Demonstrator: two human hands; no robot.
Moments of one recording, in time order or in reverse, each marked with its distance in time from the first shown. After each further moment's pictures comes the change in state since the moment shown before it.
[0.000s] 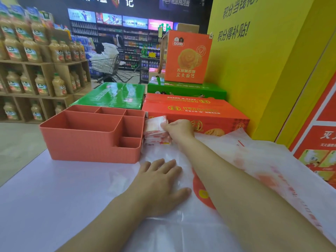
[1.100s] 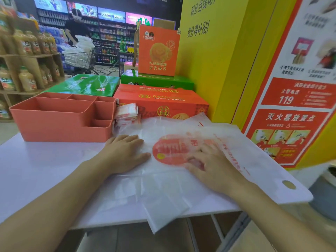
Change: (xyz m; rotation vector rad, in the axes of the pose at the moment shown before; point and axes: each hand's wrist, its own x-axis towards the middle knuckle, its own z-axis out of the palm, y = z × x) left_hand 0.006 -0.001 -0.002 0.015 0.031 -0.081; right_hand -0.186 0.113 -0.190 -0.760 -0.103 -0.472
